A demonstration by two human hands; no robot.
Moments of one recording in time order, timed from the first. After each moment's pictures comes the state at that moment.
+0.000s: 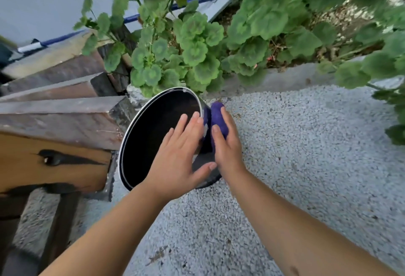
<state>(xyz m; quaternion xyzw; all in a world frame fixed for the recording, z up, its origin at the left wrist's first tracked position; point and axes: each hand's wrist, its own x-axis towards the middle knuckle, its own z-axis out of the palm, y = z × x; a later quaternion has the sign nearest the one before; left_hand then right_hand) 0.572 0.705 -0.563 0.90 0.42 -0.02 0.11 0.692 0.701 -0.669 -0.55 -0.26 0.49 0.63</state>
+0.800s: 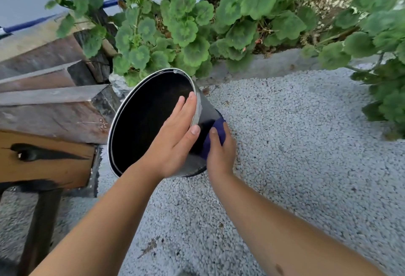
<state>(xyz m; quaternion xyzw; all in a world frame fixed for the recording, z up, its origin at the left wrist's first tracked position) 0.573 0.711 -0.568 0.84 0.41 0.09 0.34 0.660 0.663 -0.684 -0.67 -0.10 0.46 0.57</state>
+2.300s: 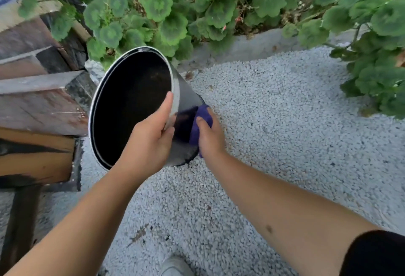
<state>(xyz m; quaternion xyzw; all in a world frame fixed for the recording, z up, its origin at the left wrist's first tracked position) 0.568 0.679 -0.568 0.81 0.49 0.12 0.30 0.678 0.655 -0.701 -0.64 -0.12 0.55 0.52</state>
